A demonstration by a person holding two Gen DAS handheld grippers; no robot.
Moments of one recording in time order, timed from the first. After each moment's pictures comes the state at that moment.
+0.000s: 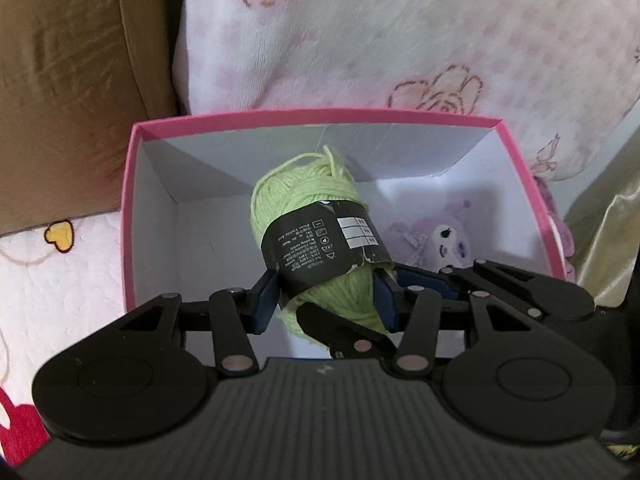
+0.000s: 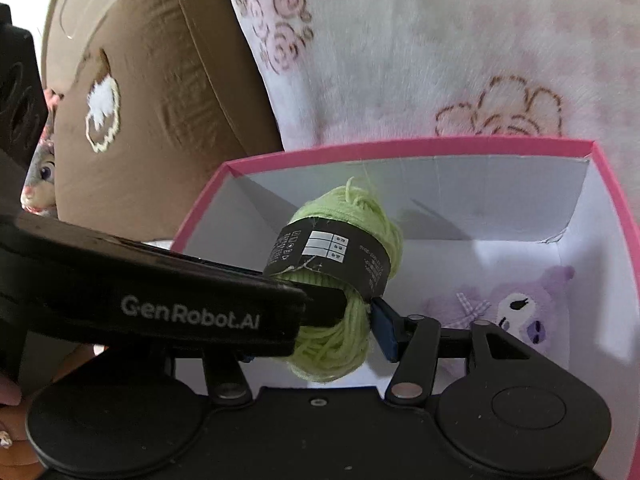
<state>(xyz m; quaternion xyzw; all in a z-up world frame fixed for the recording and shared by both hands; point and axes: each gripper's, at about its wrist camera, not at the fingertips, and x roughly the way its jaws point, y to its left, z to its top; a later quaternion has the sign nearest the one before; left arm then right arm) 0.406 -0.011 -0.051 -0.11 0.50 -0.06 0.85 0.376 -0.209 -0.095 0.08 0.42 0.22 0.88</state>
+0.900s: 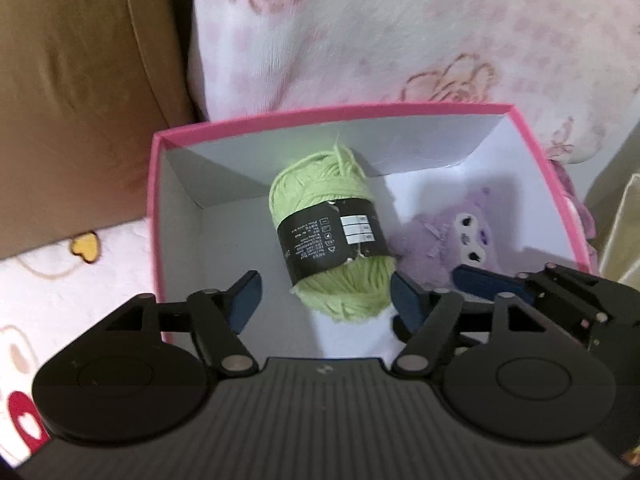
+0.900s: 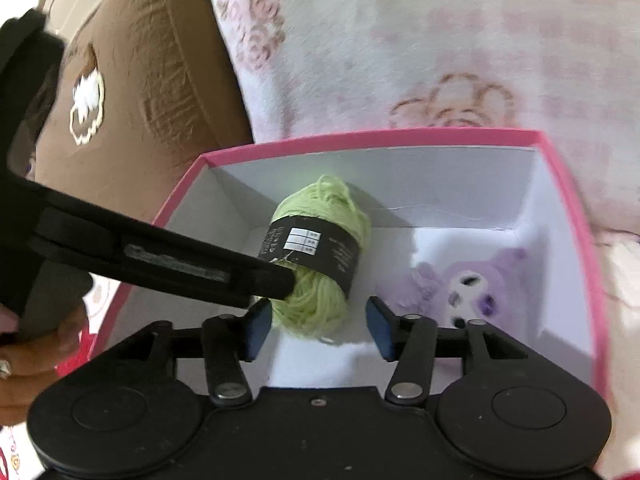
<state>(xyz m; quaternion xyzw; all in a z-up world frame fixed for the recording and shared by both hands) 0.400 -0.008 -0.030 -0.06 0.49 -0.05 0.87 0.335 -0.237 -0.082 0.07 0.40 0.18 0.90</state>
